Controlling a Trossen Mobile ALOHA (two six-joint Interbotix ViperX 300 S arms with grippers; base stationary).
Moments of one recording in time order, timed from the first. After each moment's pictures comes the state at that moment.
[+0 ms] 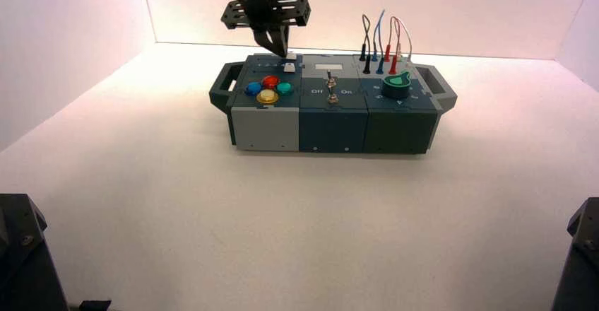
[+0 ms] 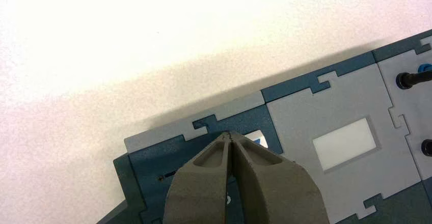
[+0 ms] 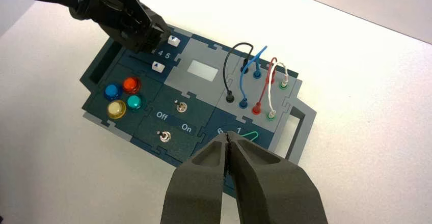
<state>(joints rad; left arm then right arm) -0.49 0.44 0.24 -0.18 0.38 -0.01 0.36 -0.55 0.81 0.14 0.59 -0.12</state>
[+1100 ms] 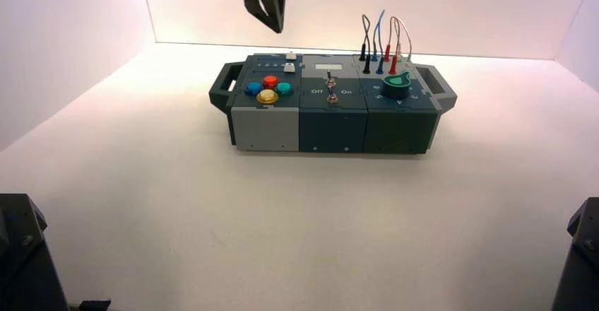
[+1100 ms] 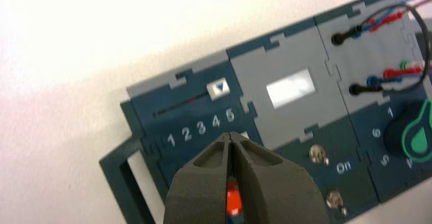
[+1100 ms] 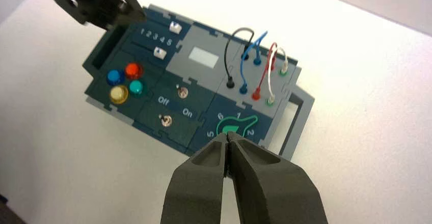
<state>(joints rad) -0.51 0.24 0.28 -0.17 0.65 -0.01 0.36 -0.61 0.83 0.13 0.66 -0.12</state>
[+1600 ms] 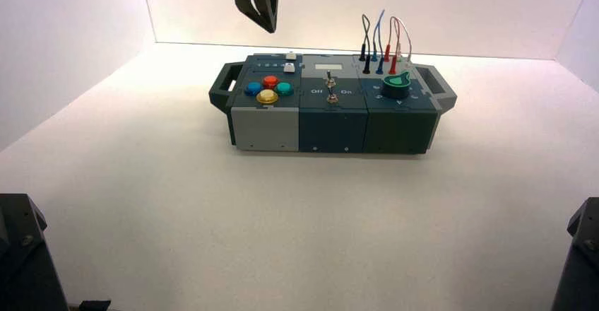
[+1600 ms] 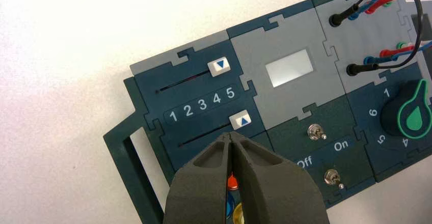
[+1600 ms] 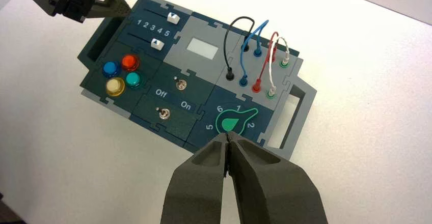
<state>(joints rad) -0.51 0.19 0.34 -0.17 0.63 0.00 0.36 -0.62 0.86 0.13 0.64 -0.12</state>
